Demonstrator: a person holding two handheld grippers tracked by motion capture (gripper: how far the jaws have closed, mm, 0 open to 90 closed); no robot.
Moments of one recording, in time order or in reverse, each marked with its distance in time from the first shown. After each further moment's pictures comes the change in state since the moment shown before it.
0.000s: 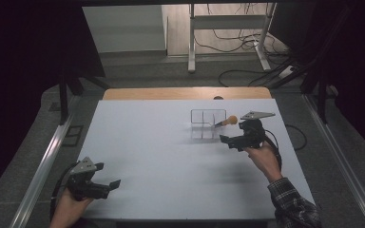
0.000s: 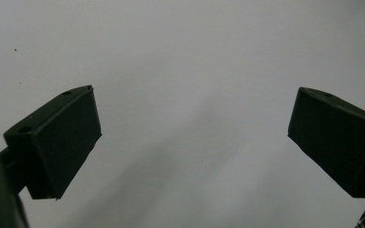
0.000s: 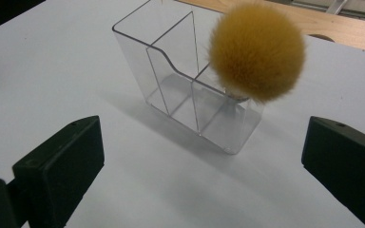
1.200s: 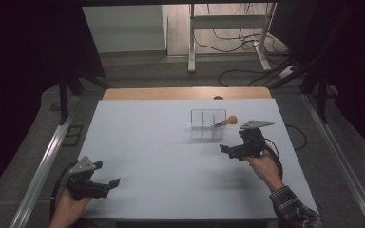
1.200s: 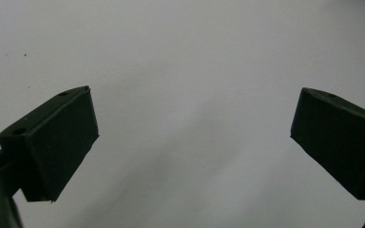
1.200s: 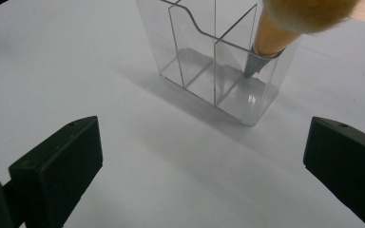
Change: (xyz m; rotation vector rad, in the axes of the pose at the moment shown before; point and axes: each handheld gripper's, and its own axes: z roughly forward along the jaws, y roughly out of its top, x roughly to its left) left arm 0.000 0.001 -0.002 -0.028 0.011 -0.016; right arm 0.012 -0.021 -0.005 0.037 0.015 -0.024
